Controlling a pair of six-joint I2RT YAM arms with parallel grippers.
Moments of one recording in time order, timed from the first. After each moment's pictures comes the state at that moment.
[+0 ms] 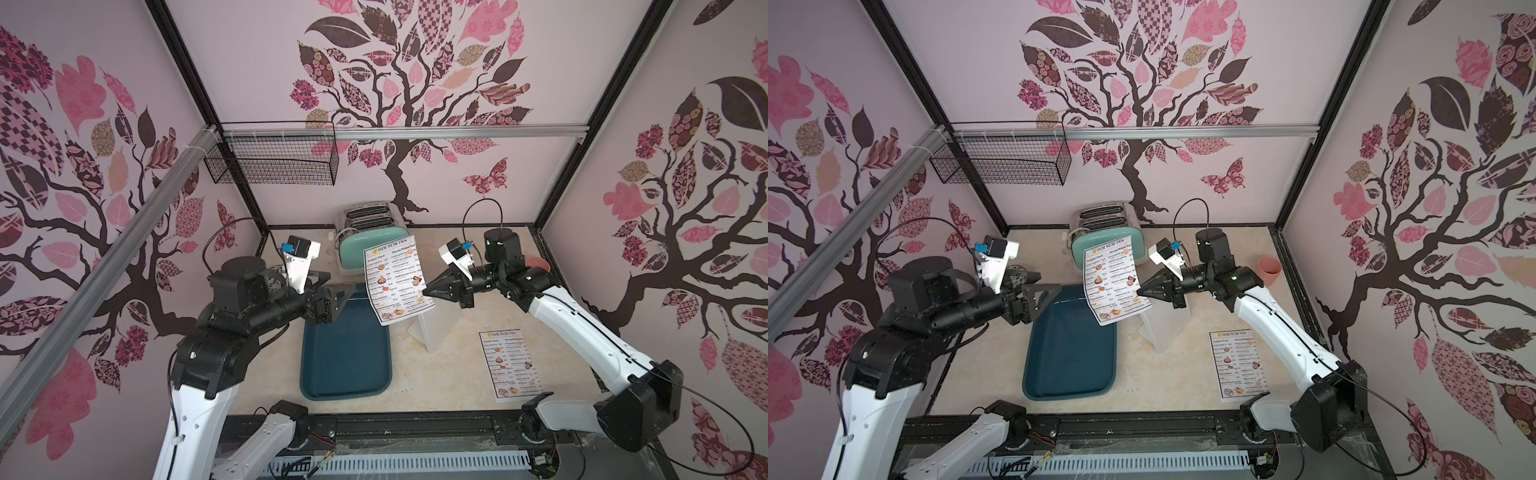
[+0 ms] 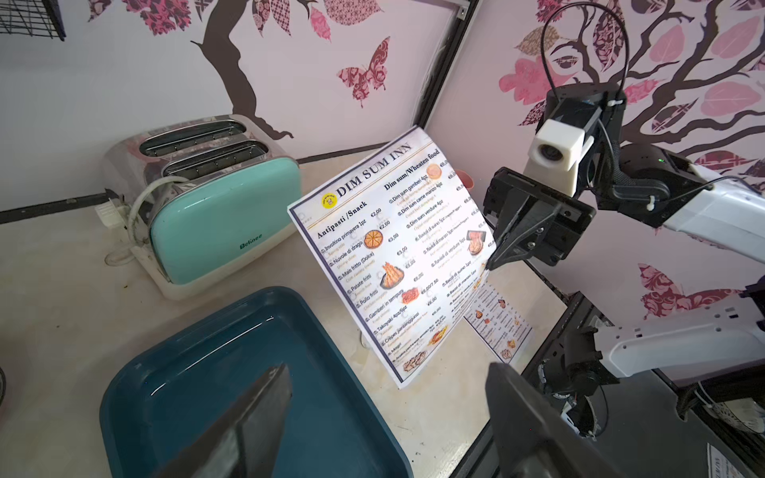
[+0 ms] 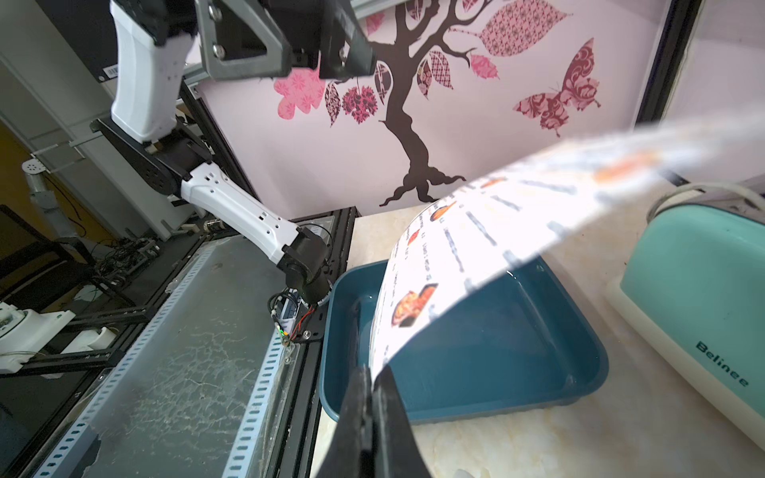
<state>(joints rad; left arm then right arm) -0.28 0.82 1.38 -0.94 0.48 -0.12 0.43 1.30 1.20 -0.38 -1.21 -0.24</state>
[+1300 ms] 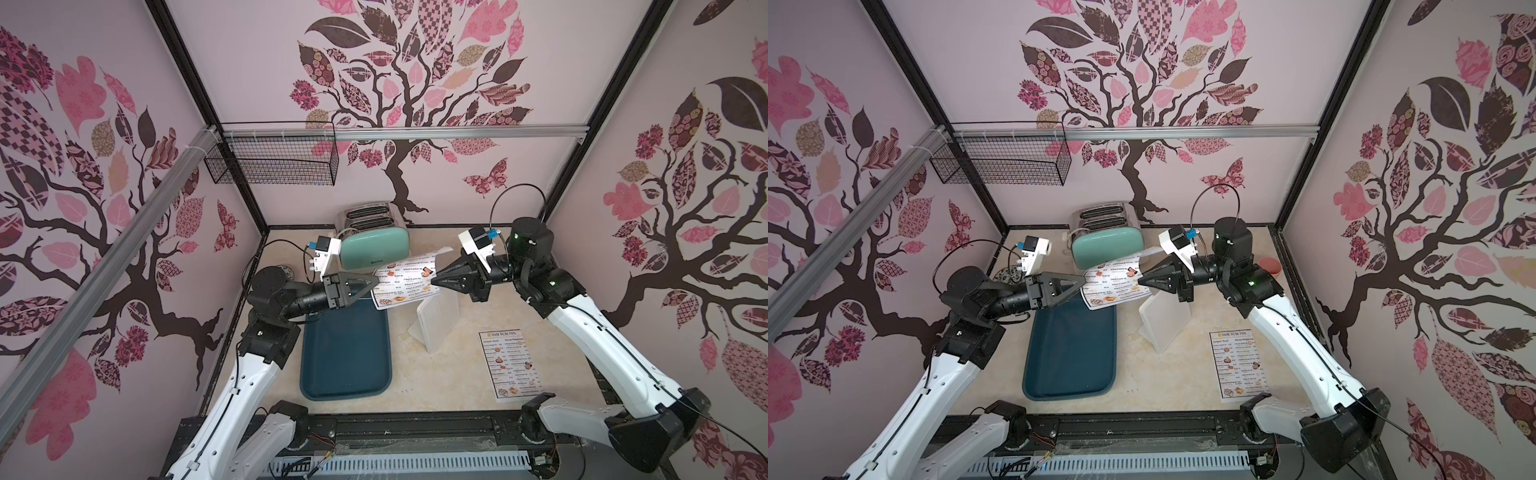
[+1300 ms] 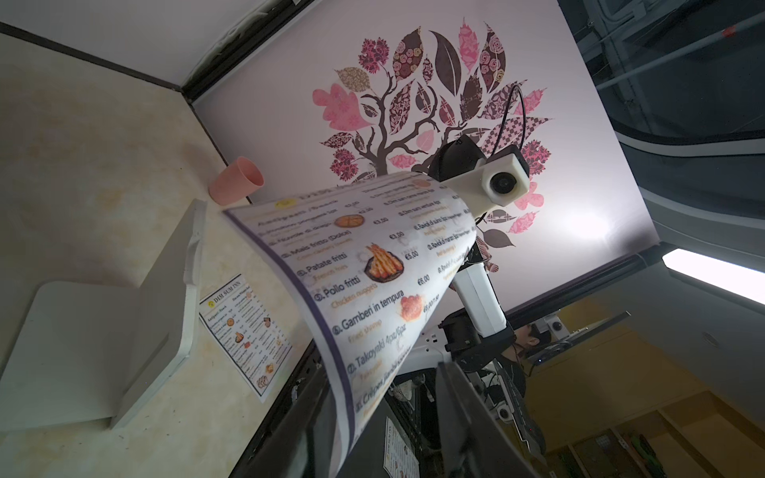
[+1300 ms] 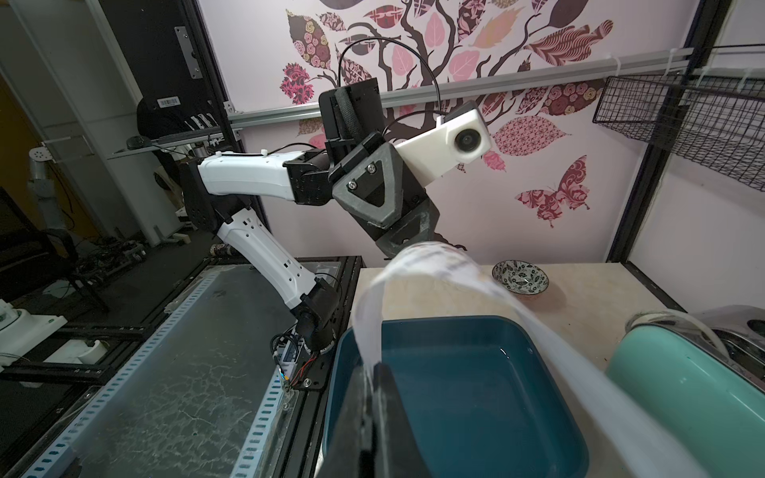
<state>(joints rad) -0.28 0.88 0.89 0.14 1.04 -1.12 0.44 1.21 1.27 -0.22 -1.25 -0.10</state>
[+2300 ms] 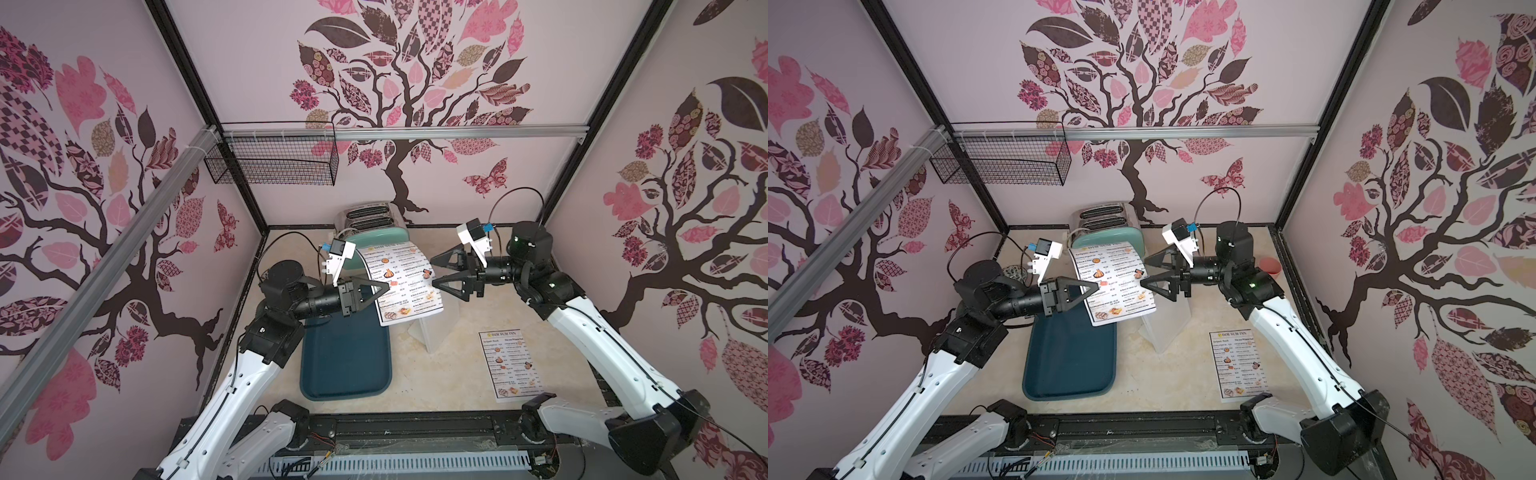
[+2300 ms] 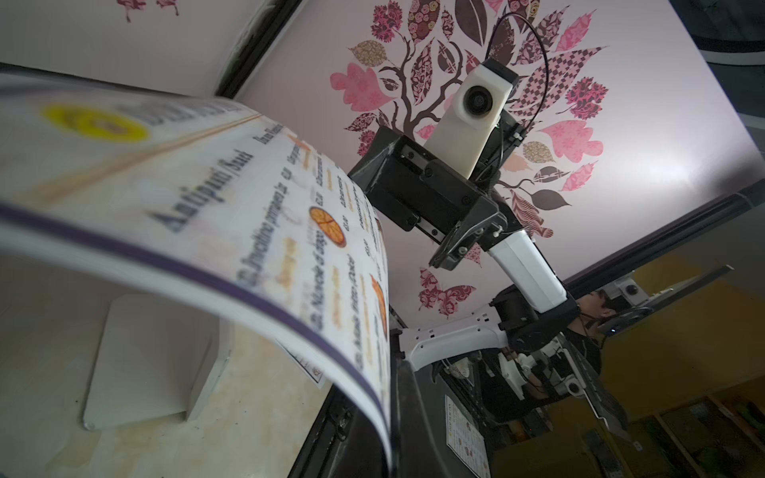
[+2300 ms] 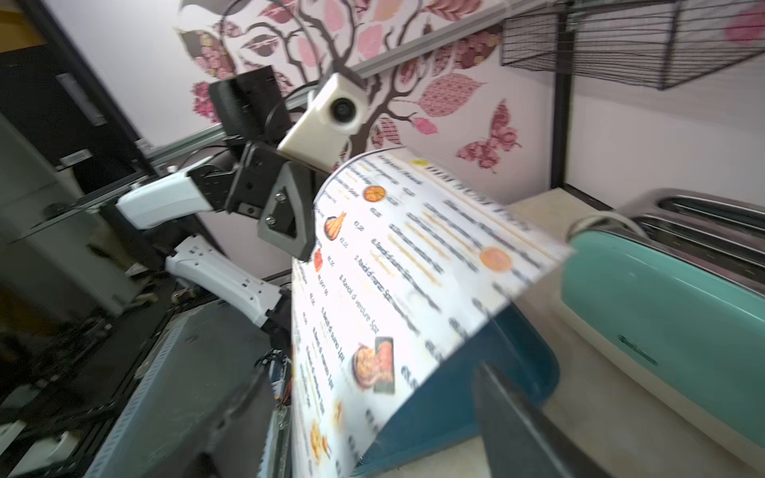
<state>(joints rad) -0.40 0.89 0.98 -0.17 0.87 -0.72 0.38 1.16 1.21 -0.27 -1.00 0.05</state>
